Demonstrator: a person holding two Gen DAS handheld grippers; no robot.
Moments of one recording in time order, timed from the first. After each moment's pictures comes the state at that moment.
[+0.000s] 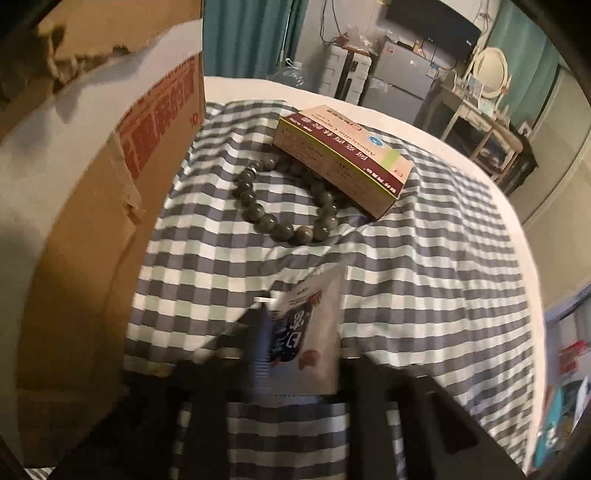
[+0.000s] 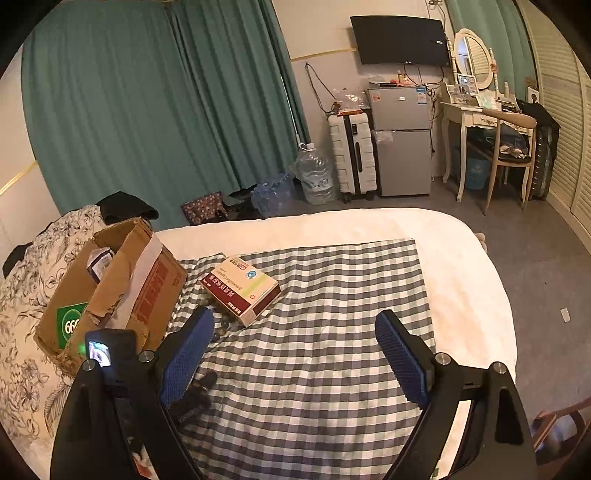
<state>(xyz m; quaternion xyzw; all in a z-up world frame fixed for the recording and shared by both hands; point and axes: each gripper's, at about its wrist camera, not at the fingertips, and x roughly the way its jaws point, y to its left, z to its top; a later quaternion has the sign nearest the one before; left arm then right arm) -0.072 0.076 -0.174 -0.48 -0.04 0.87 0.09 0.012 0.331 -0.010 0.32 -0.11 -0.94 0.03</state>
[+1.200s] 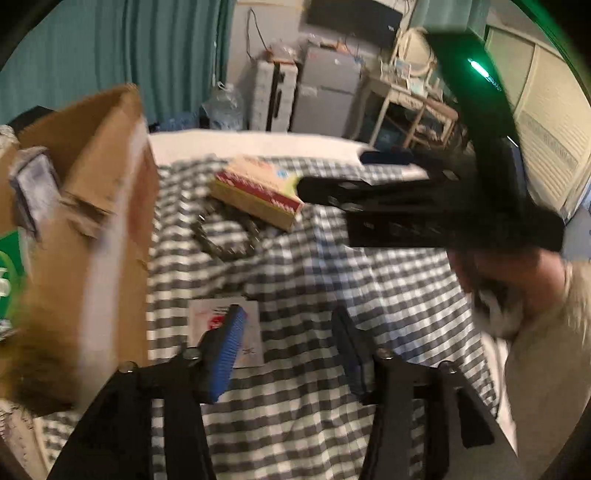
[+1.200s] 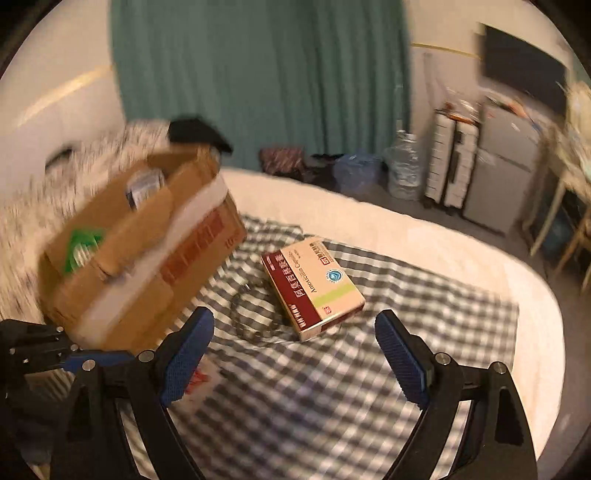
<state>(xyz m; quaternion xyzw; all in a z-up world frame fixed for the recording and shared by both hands) -0.027 0.087 -0.109 -0.45 0.02 0.87 0.20 -0.086 0.247 -0.048 0.37 0.09 -0.90 0.20</state>
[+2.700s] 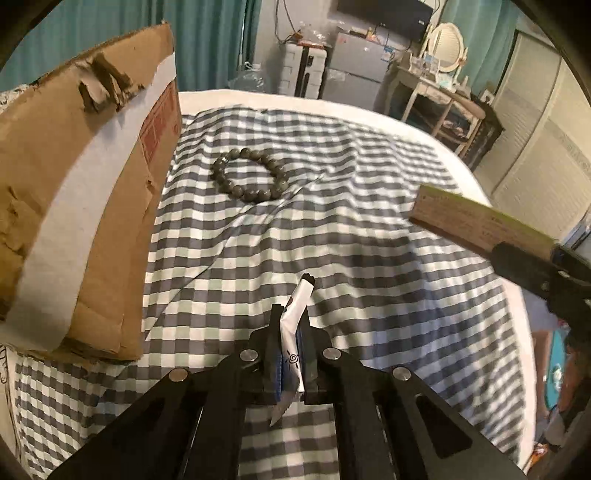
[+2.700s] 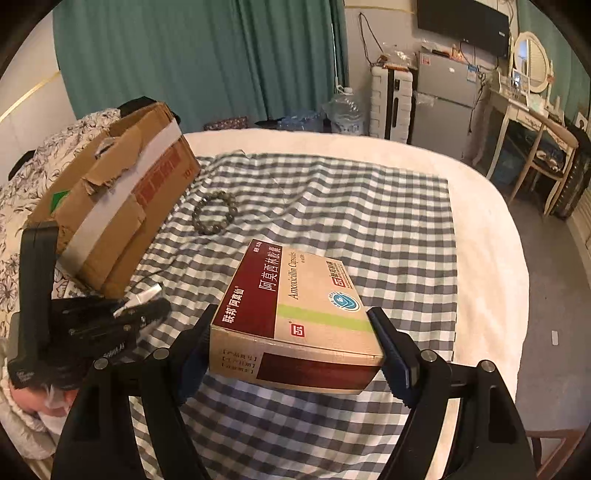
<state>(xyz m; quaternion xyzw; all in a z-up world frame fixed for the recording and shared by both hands) -0.016 0.080 -0.150 -0.47 0.00 0.87 0.16 0.029 0.309 -0.069 0.42 -0.02 -0.90 0.09</state>
